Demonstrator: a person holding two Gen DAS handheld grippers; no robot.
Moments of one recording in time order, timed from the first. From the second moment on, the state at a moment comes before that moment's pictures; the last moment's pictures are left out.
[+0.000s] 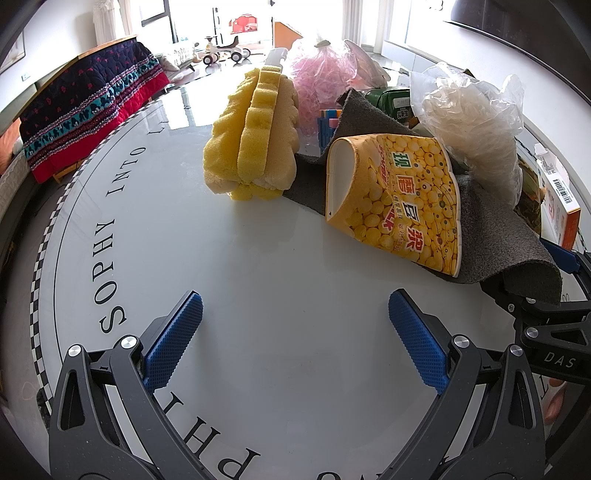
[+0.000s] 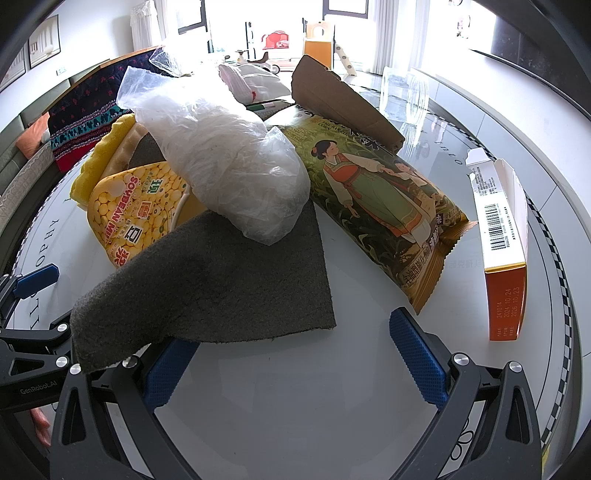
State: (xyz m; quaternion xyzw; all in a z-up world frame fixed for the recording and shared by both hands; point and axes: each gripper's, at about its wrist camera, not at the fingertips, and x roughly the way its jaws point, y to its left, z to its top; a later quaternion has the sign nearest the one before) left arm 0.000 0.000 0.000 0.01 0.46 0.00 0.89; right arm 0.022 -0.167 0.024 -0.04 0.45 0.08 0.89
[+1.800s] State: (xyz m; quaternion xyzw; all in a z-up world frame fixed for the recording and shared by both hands) left arm 0.024 0.048 0.074 -0.03 0.42 -0.01 0.91; right arm 0.056 -0.122 0.077 -0.11 0.45 0.20 0.86
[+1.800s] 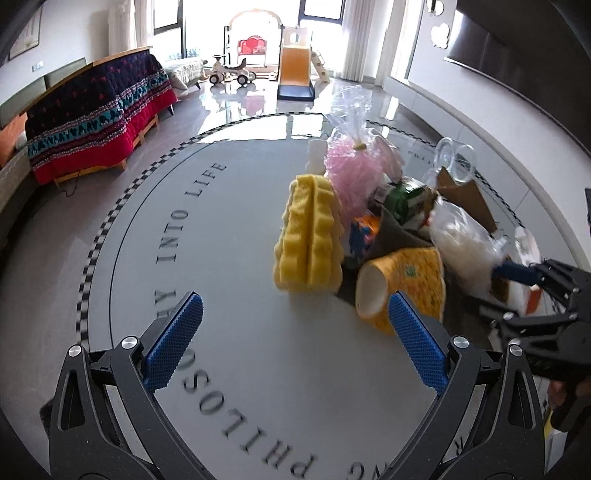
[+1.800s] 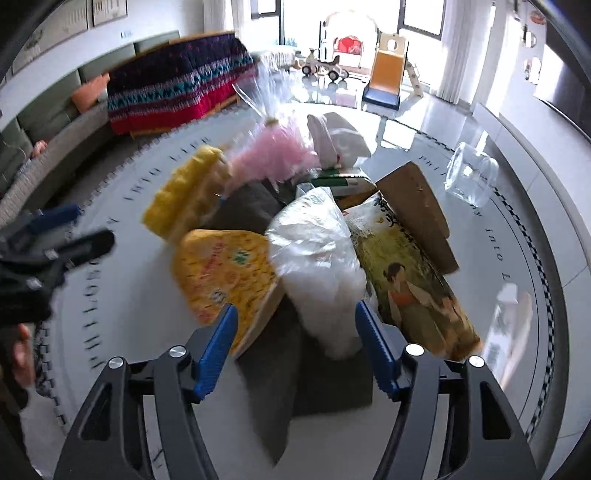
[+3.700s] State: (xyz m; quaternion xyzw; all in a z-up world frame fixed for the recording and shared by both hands) left arm -0.282 0.319 0.018 -0.20 0.41 0.29 0.84; right arm -0.162 0.193 0.100 -0.11 0.43 0.56 0.70
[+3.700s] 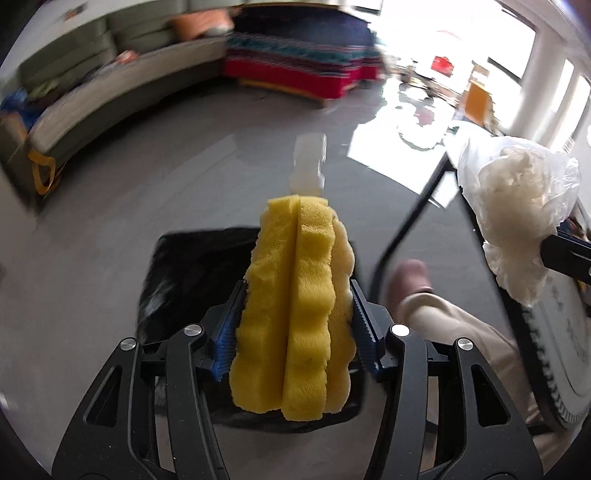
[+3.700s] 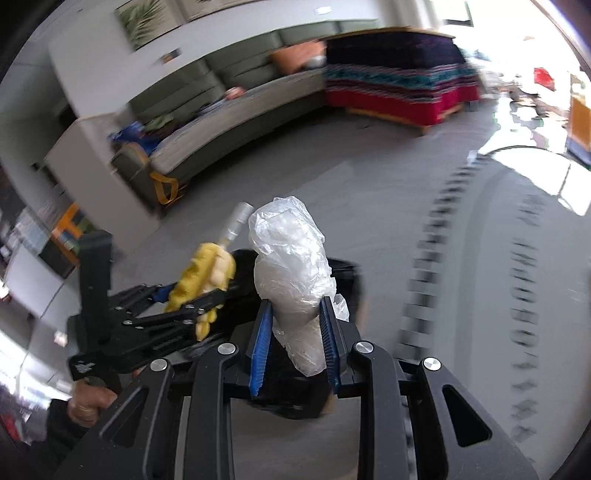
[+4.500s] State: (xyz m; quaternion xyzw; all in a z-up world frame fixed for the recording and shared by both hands) left arm -0.267 0.309 0.024 -0.19 0.42 0.30 0.84; right arm -0.143 0.173 0.097 -0.09 0.42 0.53 0.73
